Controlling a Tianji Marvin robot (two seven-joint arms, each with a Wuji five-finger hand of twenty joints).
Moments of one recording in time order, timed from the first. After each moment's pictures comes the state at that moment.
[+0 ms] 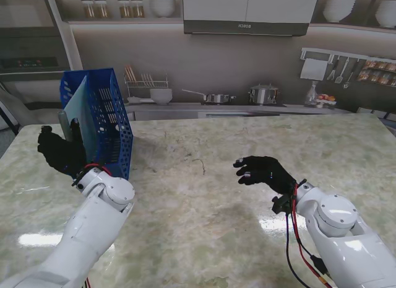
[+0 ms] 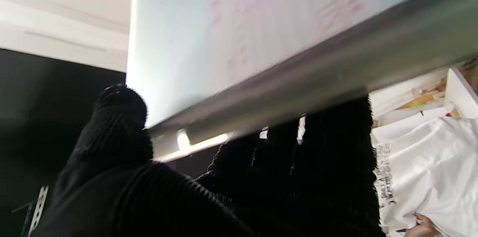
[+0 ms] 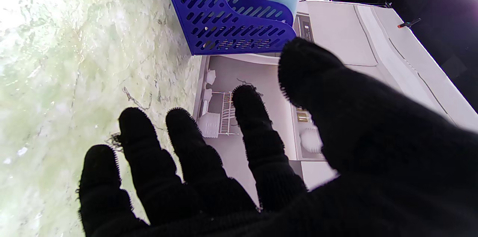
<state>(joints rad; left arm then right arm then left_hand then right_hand) 1.09 -1.44 -1.32 -0.75 0.45 -0.01 1.48 -1.49 -1.13 1.38 -1.43 0.43 -0.05 0.46 0.67 -0.12 0.01 0.03 0.35 0.43 0.67 0.42 0.45 0.42 0.64 0.45 0.34 0.47 0.90 0.57 0.52 0.24 1.39 0.51 0.65 -0.82 1.09 -0.15 0.76 0.18 0.33 0.46 0.71 0.52 0.30 0.40 0.53 0.56 0.37 0.47 0.03 0.55 0.44 1.01</state>
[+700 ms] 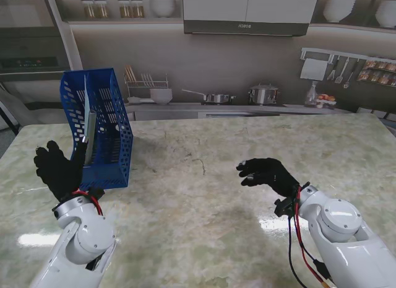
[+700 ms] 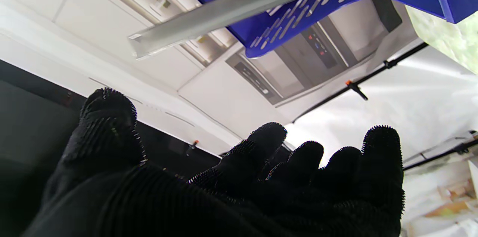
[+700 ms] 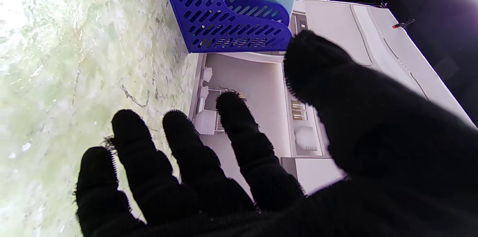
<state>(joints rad) 1.66 -1.33 -1.41 -1.62 0.48 0.15 0.94 -1.54 -1.13 1.40 -1.48 0.42 -0.07 0.45 0.62 -0.11 0.00 -0.02 0.55 0.60 0.05 0.10 0.24 0.64 0.23 0.22 0.09 0.60 0.25 0.22 -0.01 0.55 0.74 0.39 0.63 -0.87 1.10 -0.15 0.76 0.32 0.29 0.44 0.71 0.55 0.27 0.39 0.53 0.60 0.36 0.46 0.02 0.57 0.41 1.00</state>
